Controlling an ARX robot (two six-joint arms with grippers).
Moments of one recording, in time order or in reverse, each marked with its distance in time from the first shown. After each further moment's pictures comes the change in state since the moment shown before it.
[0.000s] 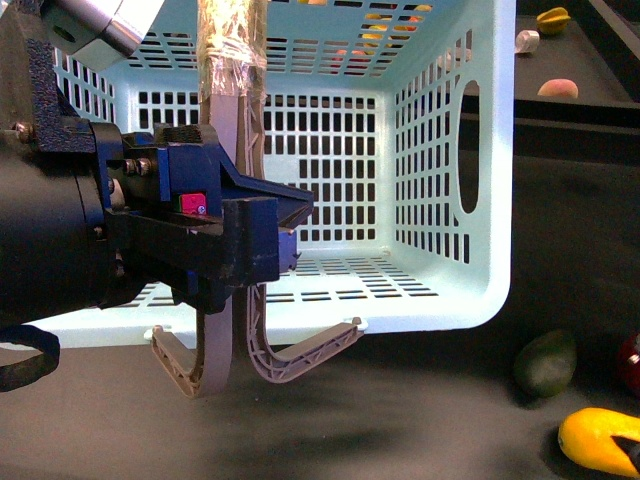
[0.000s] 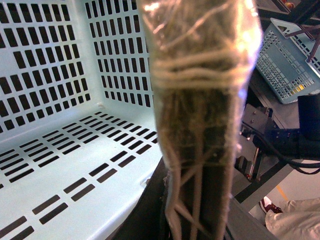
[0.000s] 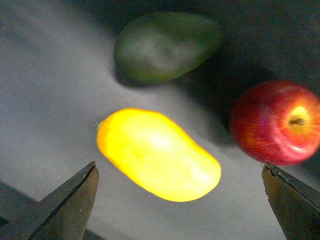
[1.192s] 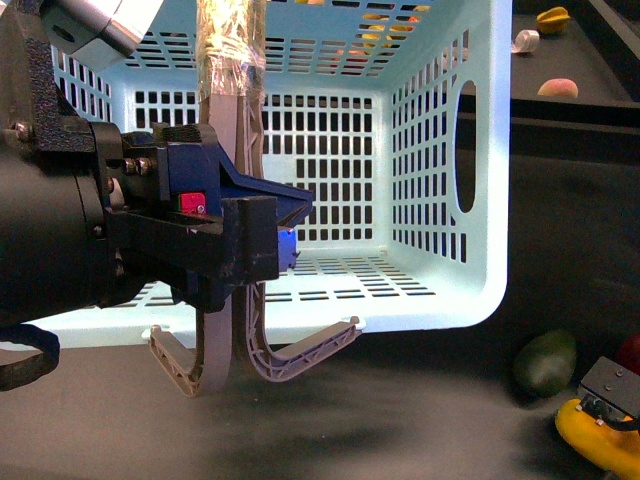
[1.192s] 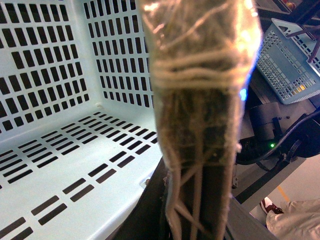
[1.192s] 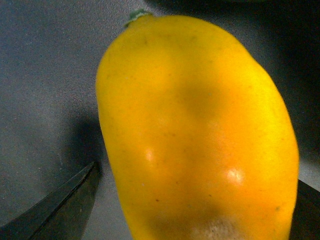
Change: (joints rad) left arm 0.000 0.000 0.000 0.000 0.000 0.000; right arm -0.055 0.369 0.323 -0.179 0.013 -0.196
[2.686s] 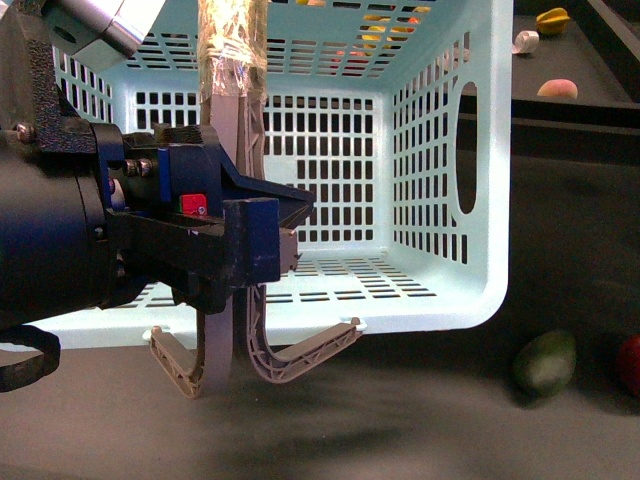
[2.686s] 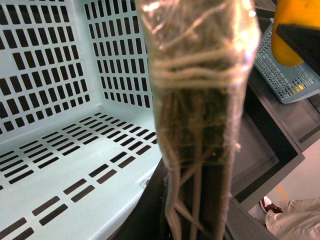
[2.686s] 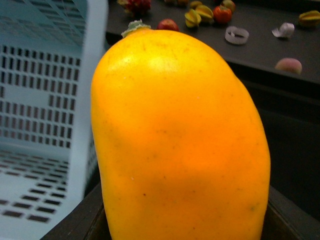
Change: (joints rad) left arm 0.000 0.000 0.000 0.000 0.000 0.000; right arm 0.247 -1.189 -0.363 0.120 -0.106 0.835
